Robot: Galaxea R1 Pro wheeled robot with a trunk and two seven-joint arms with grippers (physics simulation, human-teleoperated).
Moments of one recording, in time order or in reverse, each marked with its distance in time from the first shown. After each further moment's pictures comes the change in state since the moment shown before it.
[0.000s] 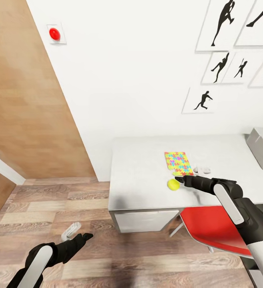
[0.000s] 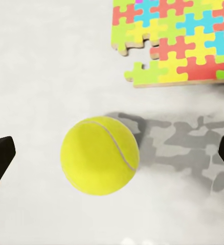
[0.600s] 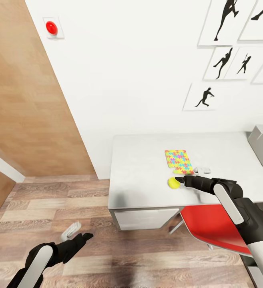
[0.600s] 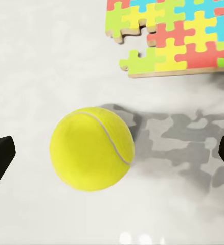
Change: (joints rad) left arm -0.001 -0.001 0.000 0.000 0.000 0.000 0.000; right arm -0.001 -0.001 0.000 0.001 0.013 0.003 0.005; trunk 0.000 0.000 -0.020
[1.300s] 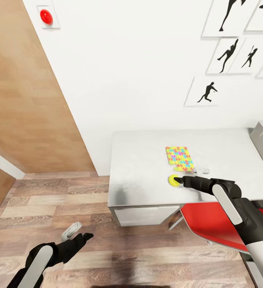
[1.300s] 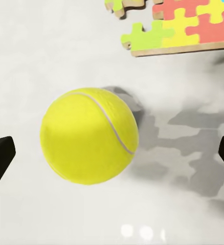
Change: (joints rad) left arm 0.000 0.000 -0.001 0.000 0.000 0.000 0.000; right arm 0.001 0.007 0.008 0.000 0.002 -0.001 0.000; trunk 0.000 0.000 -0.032
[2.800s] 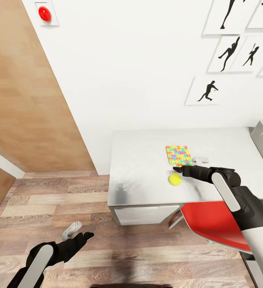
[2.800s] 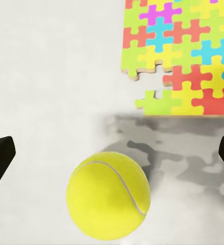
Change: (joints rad) left arm -0.004 -0.002 -0.002 -0.002 0.001 0.001 -0.003; right arm -0.099 0.010 0.005 0.001 0.000 0.035 -0.007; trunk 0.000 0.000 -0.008
